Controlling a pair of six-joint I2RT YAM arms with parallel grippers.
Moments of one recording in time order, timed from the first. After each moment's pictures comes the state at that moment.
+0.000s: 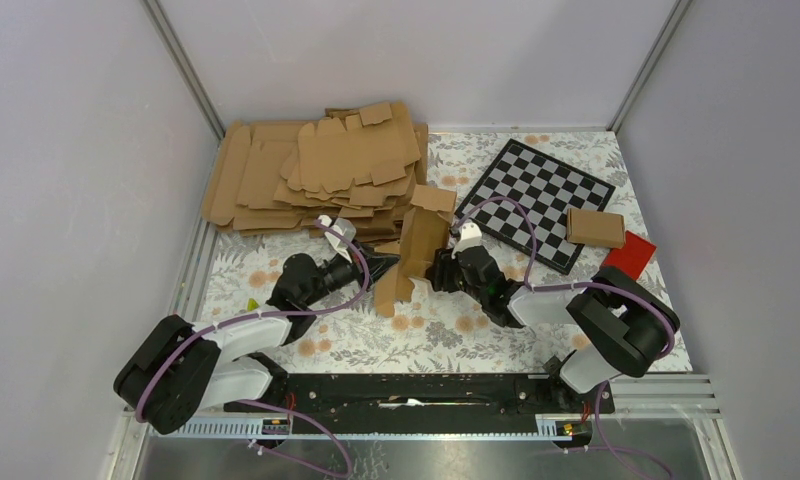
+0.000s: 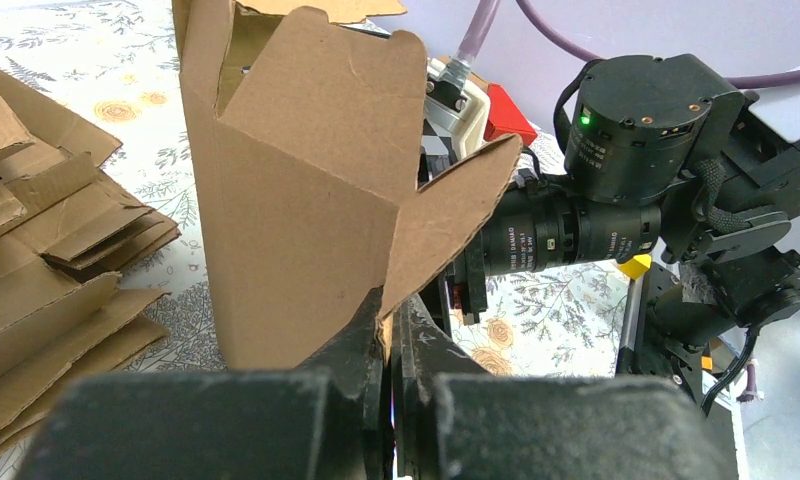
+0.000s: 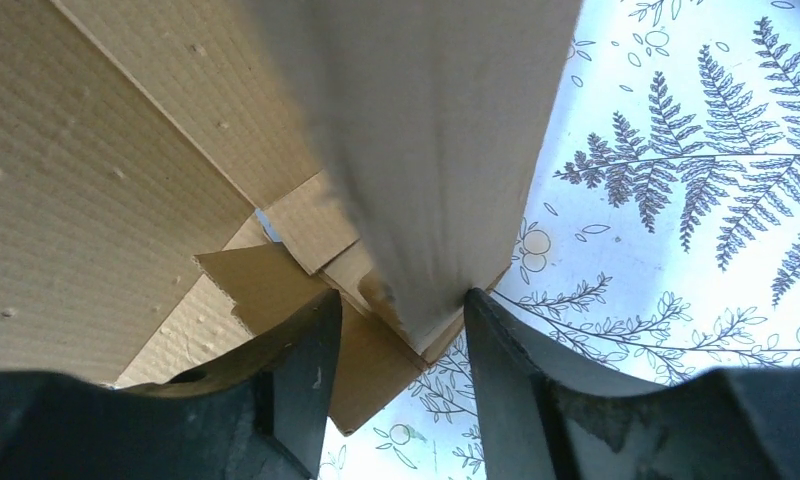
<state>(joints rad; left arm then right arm) -0.60 1.18 0.28 0.98 0.44 -0.39 0.77 1.54 0.47 0.57 0.14 0.45</state>
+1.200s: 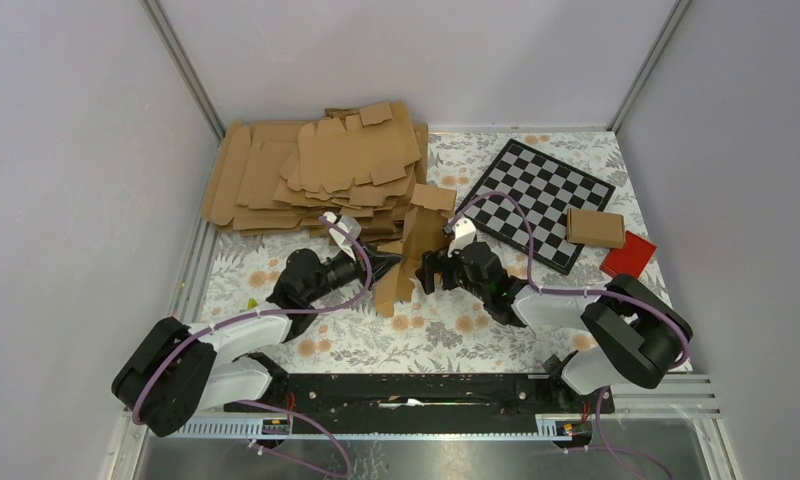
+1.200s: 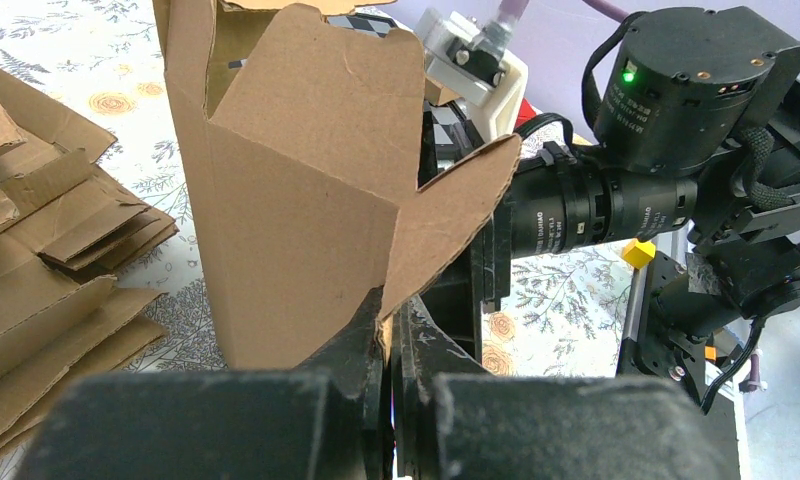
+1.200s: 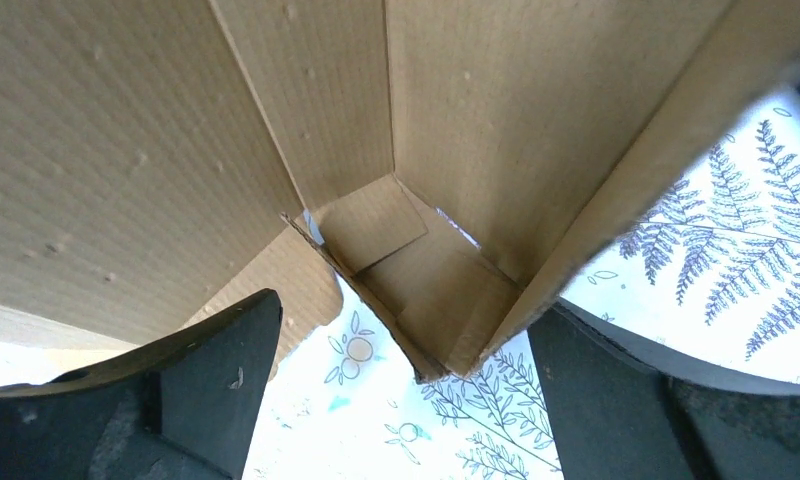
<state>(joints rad) -0.61 1.17 0.32 0.88 0.44 -0.36 0.77 1.46 0.49 0.52 0.09 0.31</state>
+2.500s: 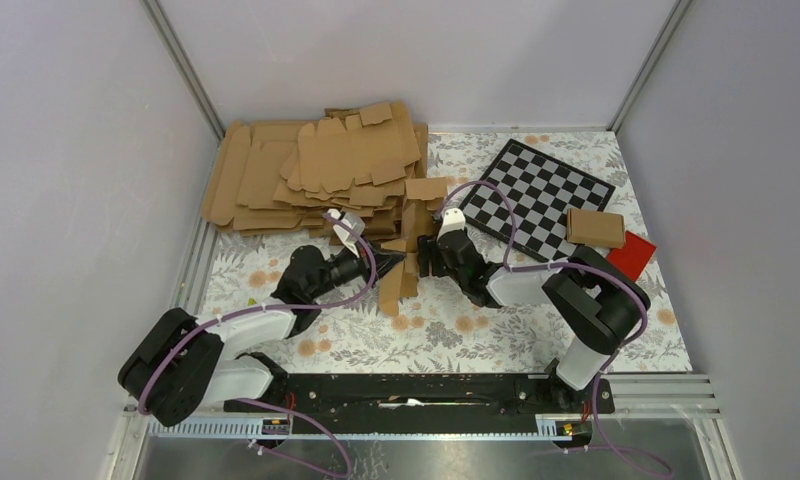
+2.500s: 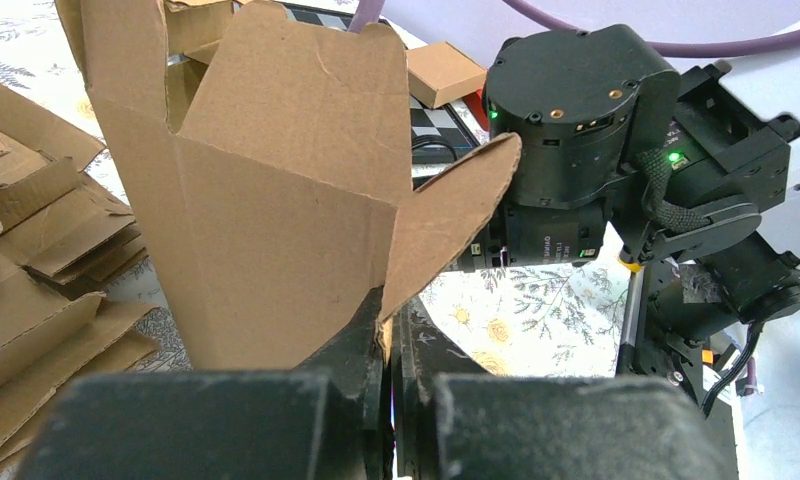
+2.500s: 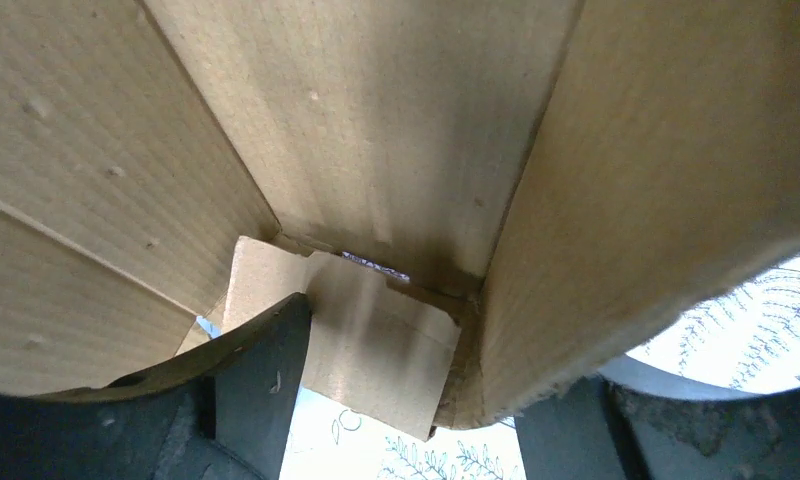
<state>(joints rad) -0.61 1.22 0.34 0.91 0.45 -0.37 0.77 1.69 0.67 0.44 0.27 0.36</state>
